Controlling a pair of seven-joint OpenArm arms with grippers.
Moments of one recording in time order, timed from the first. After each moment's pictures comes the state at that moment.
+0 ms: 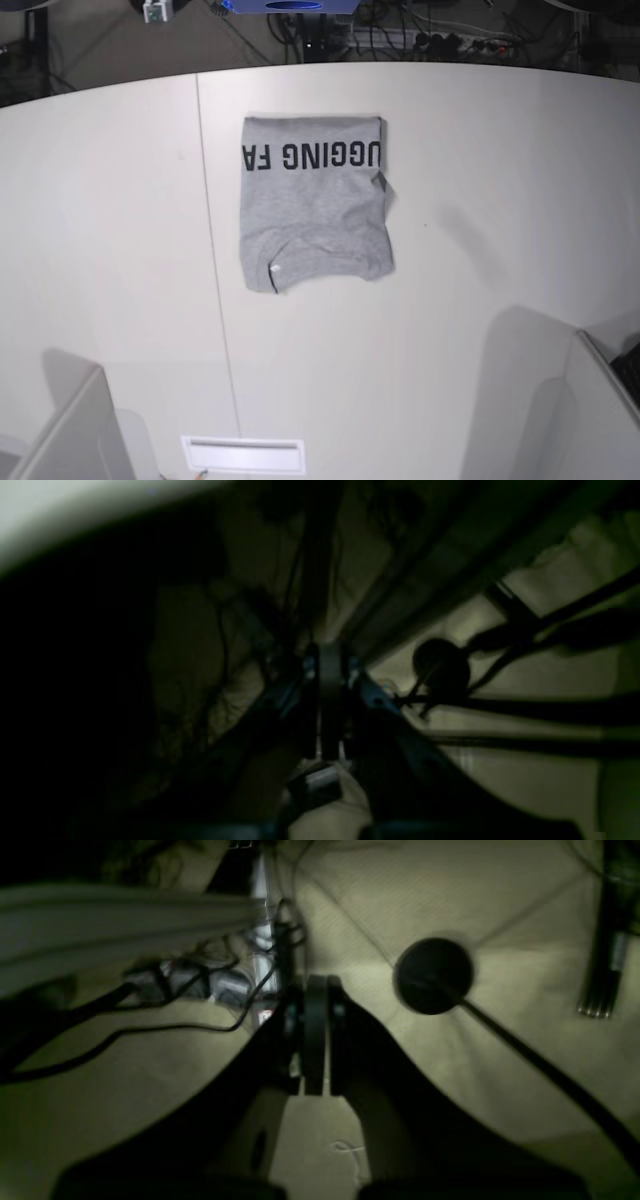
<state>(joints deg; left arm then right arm) 47.7 -14.6 -1.7 64.2 18.4 -27.7 -40.5 -50.9 6.3 6.2 81.7 9.8 10.8 -14.6</state>
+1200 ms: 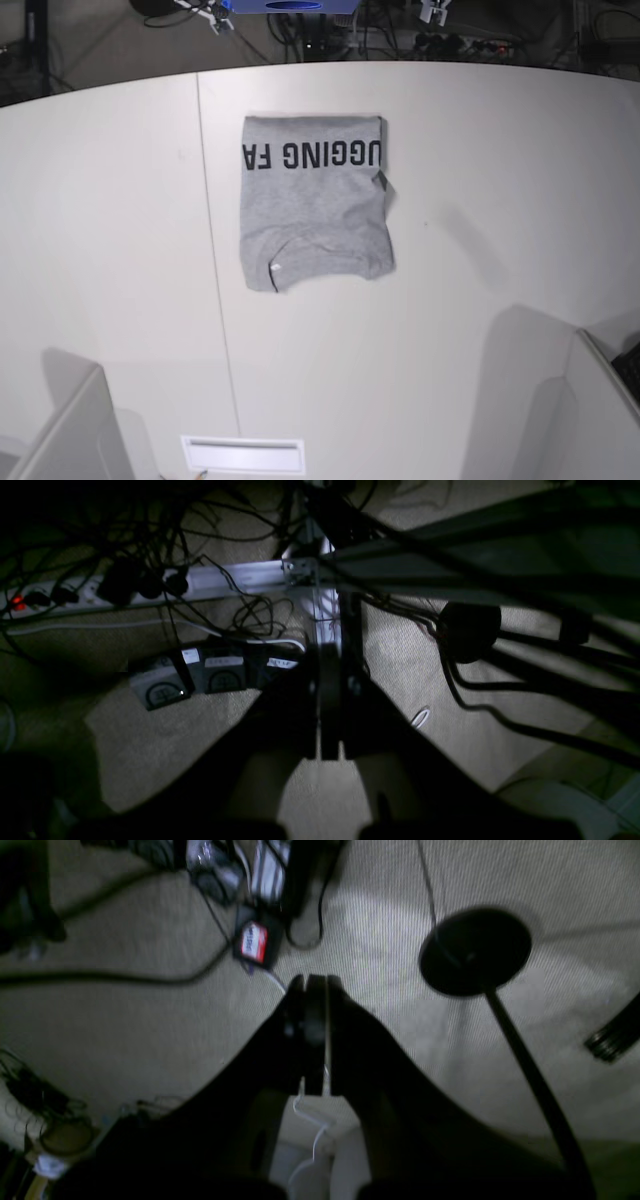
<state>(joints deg) 13.8 -7.8 -7.2 2.6 14.1 -23.7 -32.3 -9.1 5.5 -27.5 5.0 9.8 10.4 6.1</state>
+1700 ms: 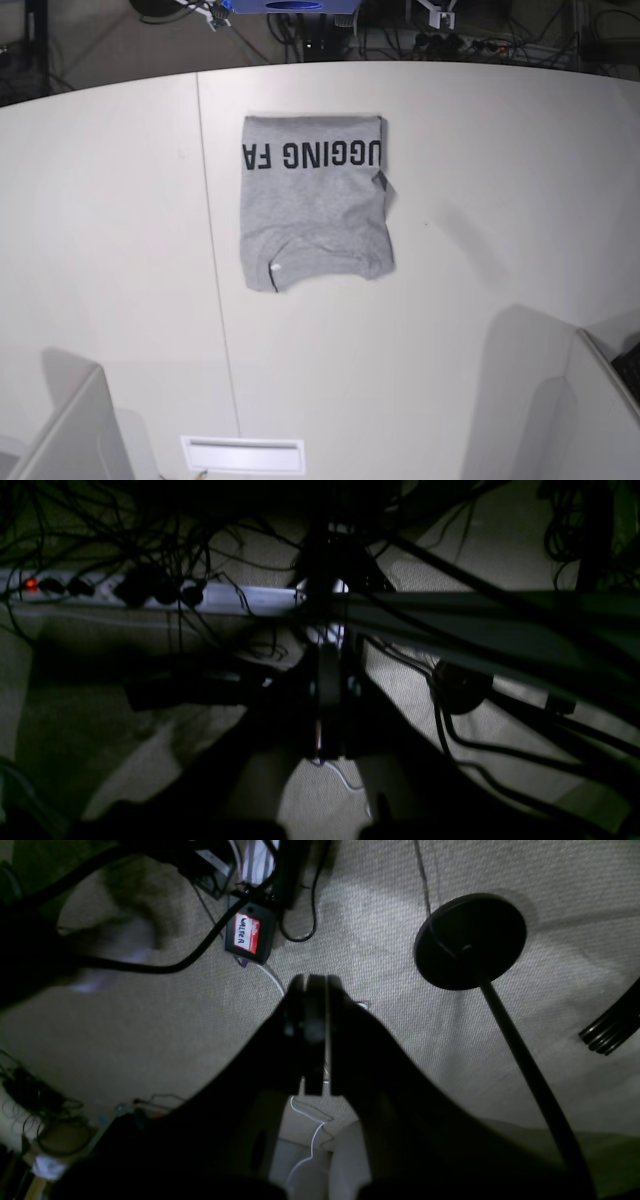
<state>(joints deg) 13.8 -6.8 -6.8 2.8 2.7 -23.8 -32.2 -9.7 5.0 -27.4 4.9 9.8 10.1 6.4</state>
